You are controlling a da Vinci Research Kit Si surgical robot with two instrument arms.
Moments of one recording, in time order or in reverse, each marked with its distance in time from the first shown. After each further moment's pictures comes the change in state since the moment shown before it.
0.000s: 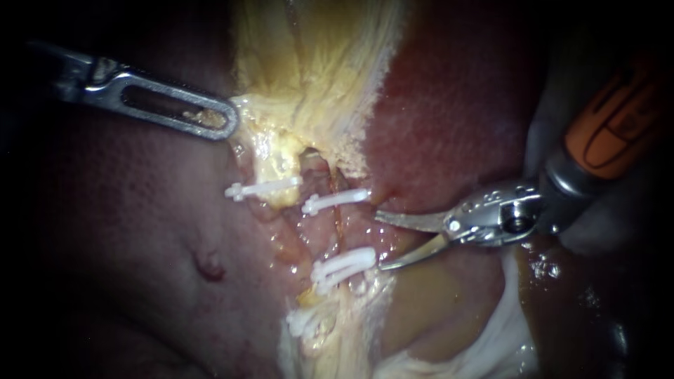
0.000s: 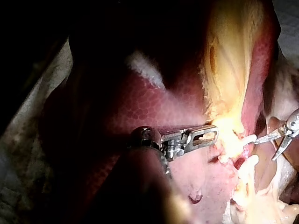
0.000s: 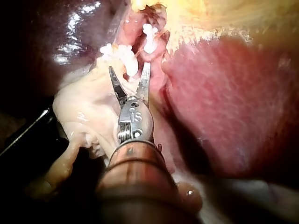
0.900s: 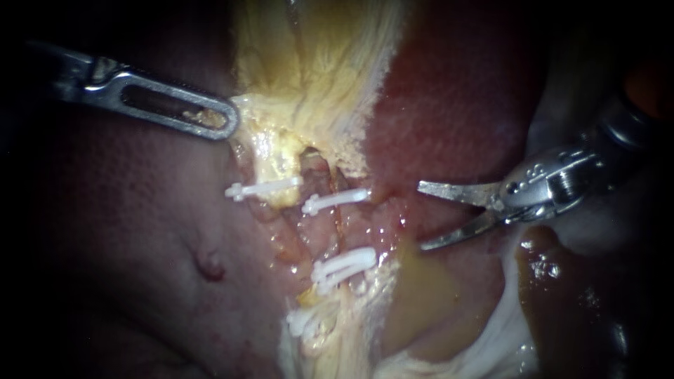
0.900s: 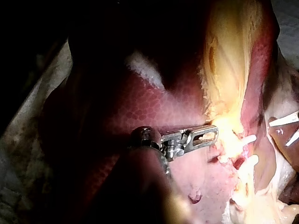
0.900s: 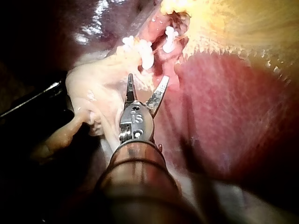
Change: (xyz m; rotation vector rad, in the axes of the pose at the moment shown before) right arm 0.003 -0.003 -0.008 -0.371 0.049 -0.211; left arm 0.000 0.000 0.000 0.001 0.000 -0.001
